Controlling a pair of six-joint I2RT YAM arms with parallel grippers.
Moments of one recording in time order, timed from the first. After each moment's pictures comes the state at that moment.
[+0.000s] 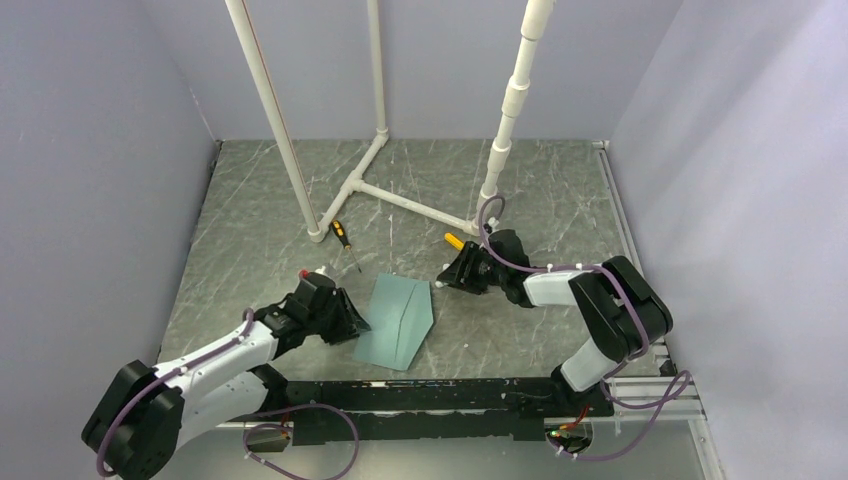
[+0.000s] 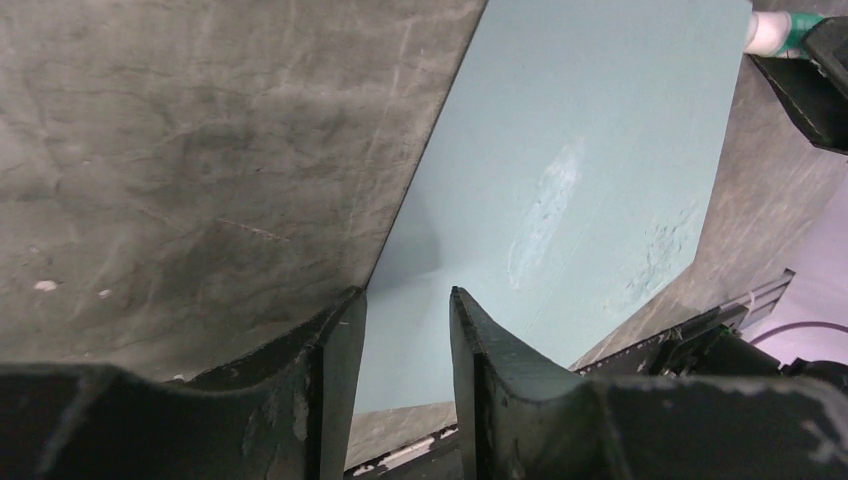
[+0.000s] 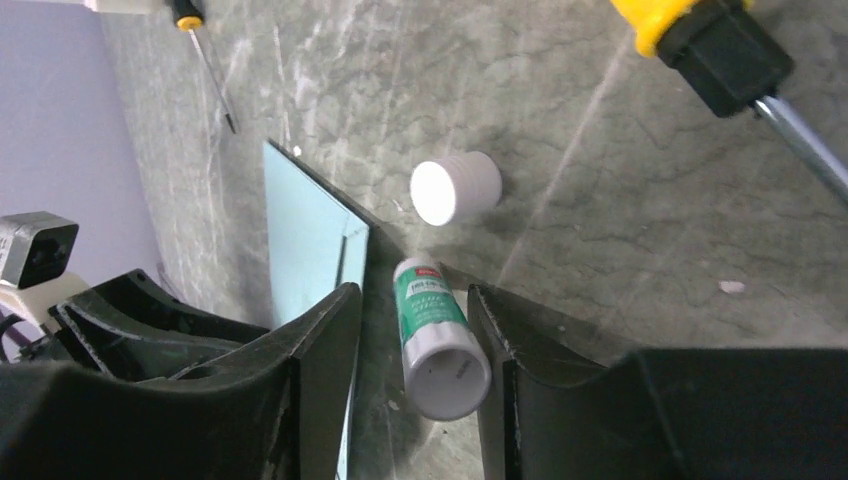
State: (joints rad) left arm -0.60 0.96 0.31 -0.26 0.11 -1.00; right arm 0.47 1.59 0.53 0.40 -0.39 0.87
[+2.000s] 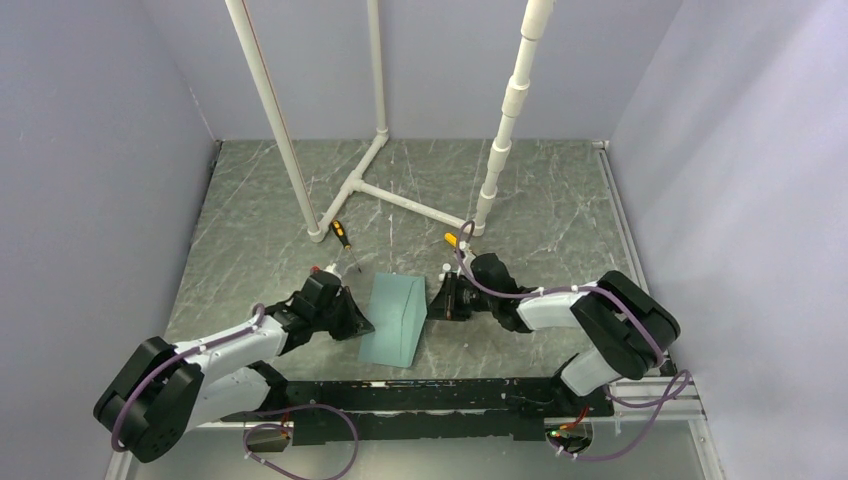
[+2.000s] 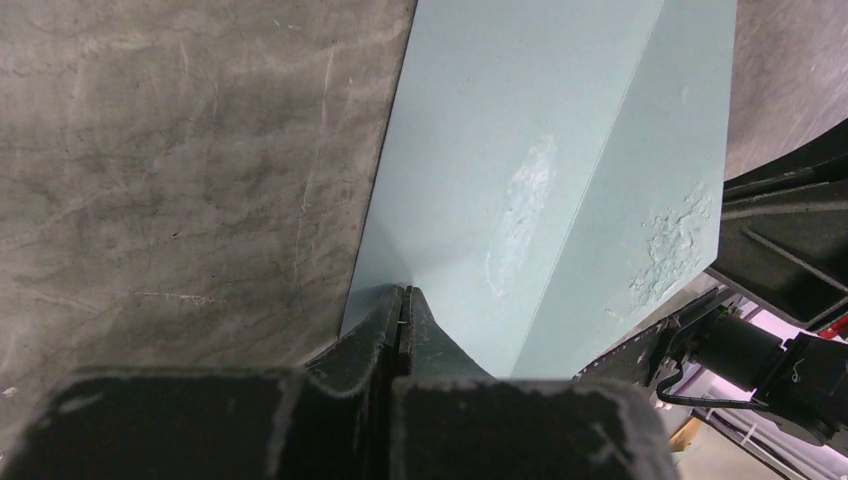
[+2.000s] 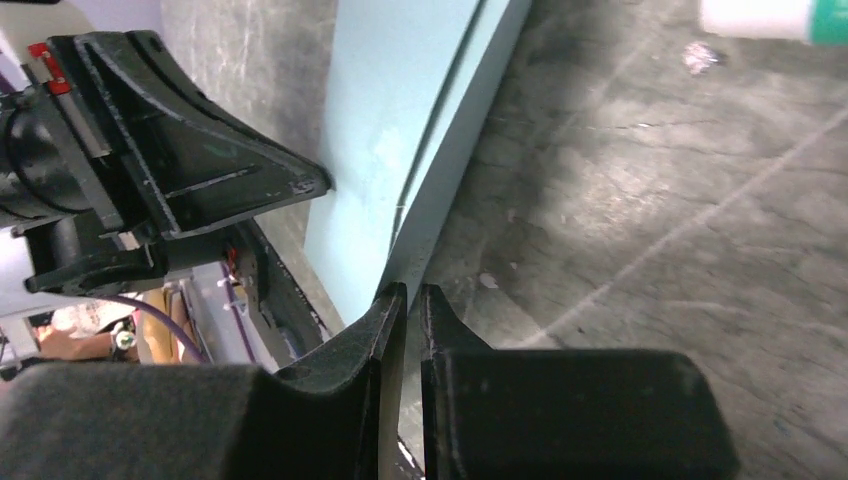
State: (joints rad) left arm -0.61 1.09 0.30 -0.06 0.18 -0.97; right arm 0.69 1.50 0.42 0.46 -0.46 0.86
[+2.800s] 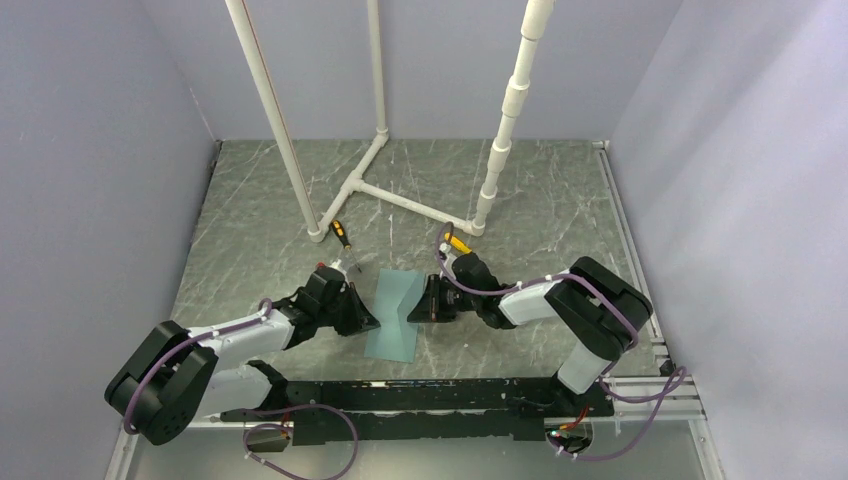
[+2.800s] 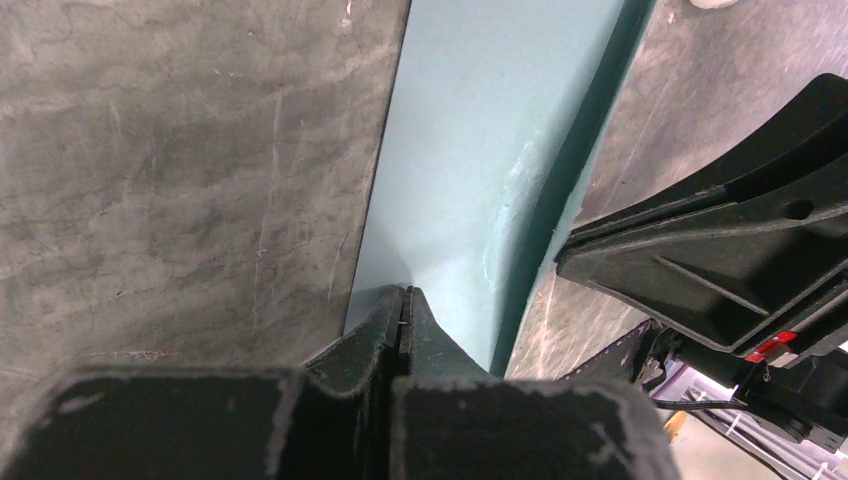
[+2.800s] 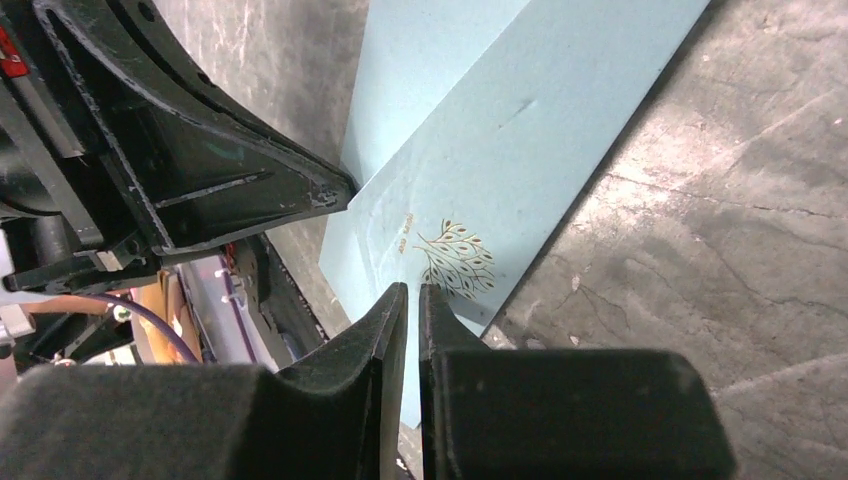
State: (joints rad) left arm -0.61 1.19 0.31 0.04 0.21 -0.96; right arm 0.78 1.65 0.50 0.53 -0.47 0.89
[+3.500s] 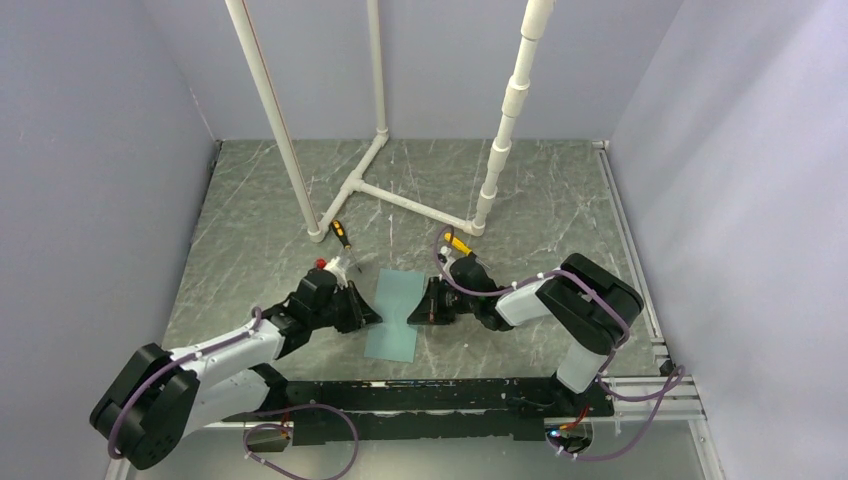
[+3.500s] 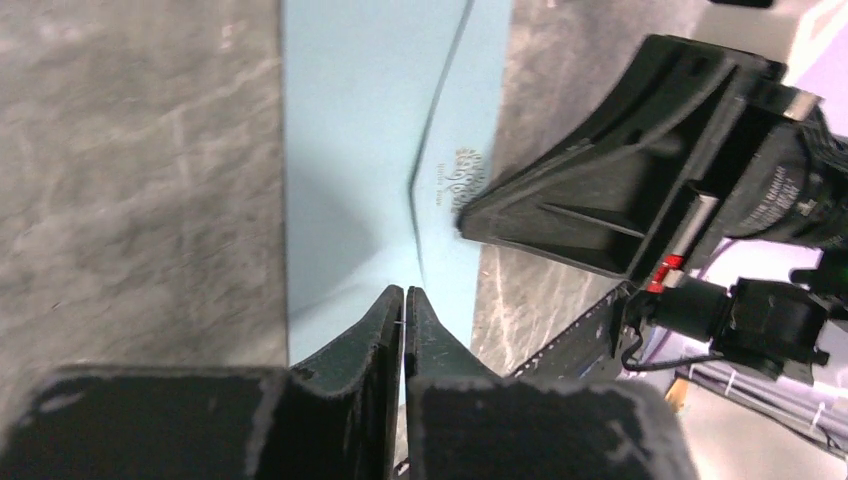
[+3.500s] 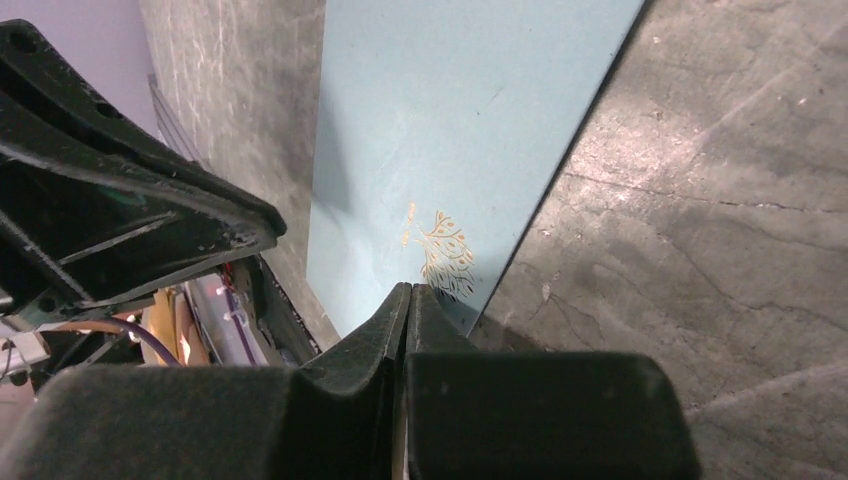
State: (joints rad) left arm -0.61 1.05 0.27 0.07 0.24 -0.92; right arm 0.79 1.71 0.50 0.56 -0.44 0.94
